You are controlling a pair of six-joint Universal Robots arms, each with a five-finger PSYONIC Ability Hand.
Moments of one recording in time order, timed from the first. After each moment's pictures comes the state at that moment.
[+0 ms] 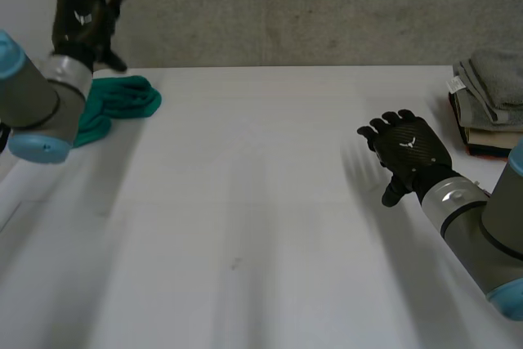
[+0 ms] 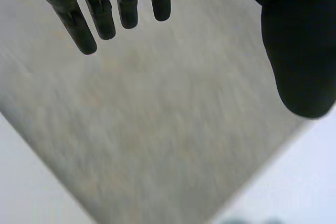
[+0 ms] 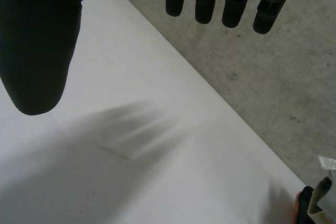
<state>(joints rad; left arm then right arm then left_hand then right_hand) 4.56 -2.32 -0.95 3.52 -1.41 3.54 1.86 -1.27 1.79 -0.33 1.37 2.64 0.18 0.21 0.21 0.20 0.05 0.24 0.21 0.21 0.21 0.05</state>
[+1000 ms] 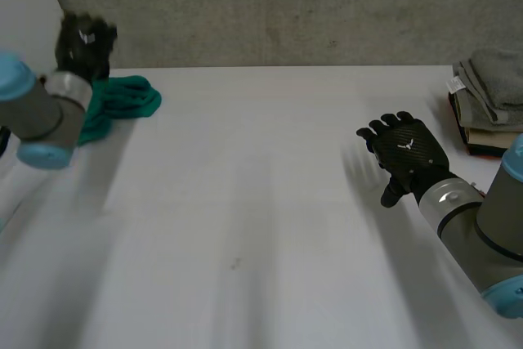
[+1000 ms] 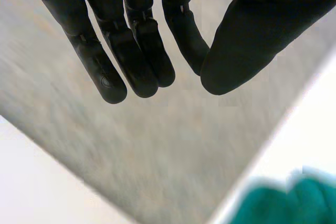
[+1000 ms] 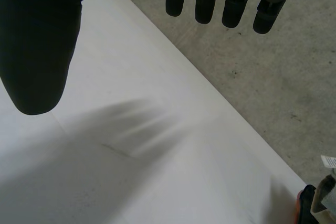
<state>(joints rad) 4.60 -2.40 -0.89 3.61 -1.35 3.64 1.86 -1.24 1.78 -0.36 1.37 2.64 1.17 1.20 1.19 1.20 0.98 0.24 0.21 0.21 0.21 0.05</state>
